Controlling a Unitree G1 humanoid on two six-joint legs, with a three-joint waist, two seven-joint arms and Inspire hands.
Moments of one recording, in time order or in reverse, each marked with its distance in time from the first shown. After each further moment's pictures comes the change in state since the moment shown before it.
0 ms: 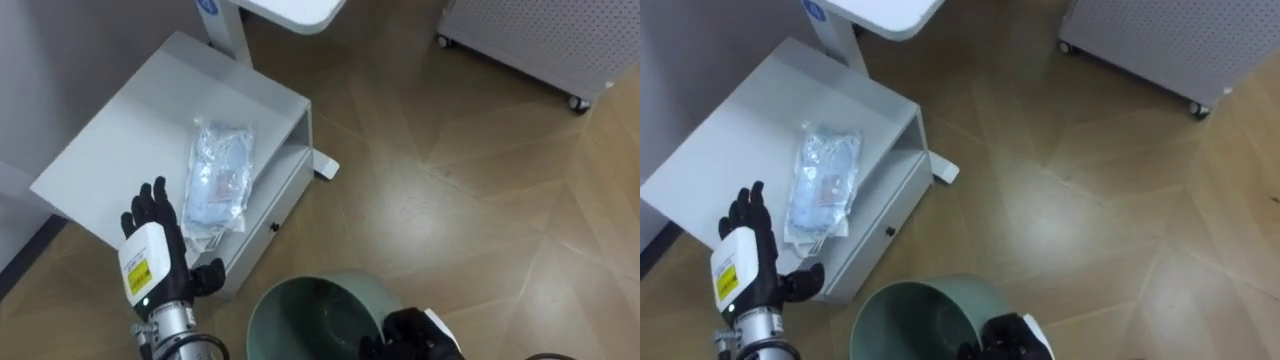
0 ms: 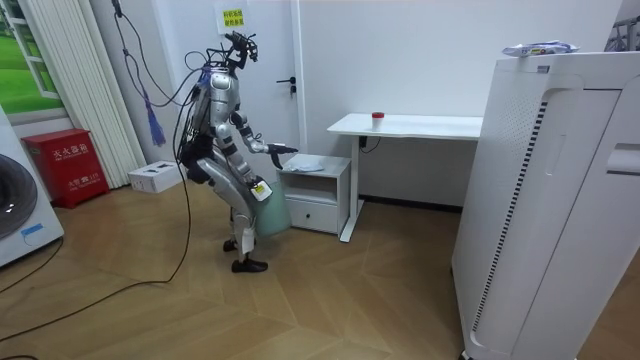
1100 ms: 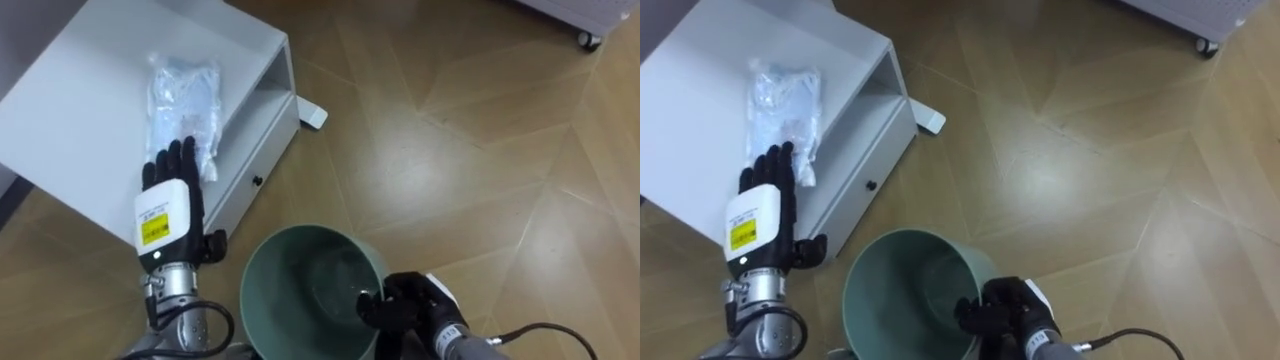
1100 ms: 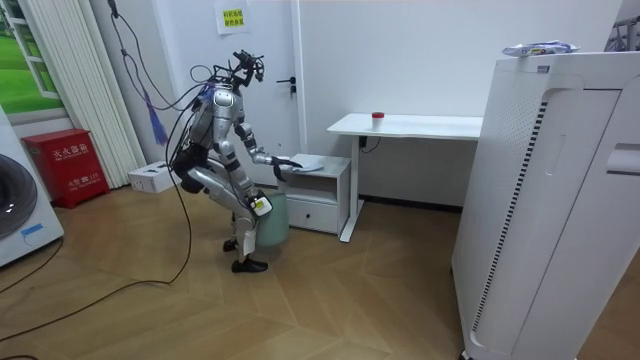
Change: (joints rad) left arm -0.165 0.078 -0.124 0.058 0.155 0.100 0.009; right arm -0.134 -0.044 0.028 0.006 0.266 0.045 0.050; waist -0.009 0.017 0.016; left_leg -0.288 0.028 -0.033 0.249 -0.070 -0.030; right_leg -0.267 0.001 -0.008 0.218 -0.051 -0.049
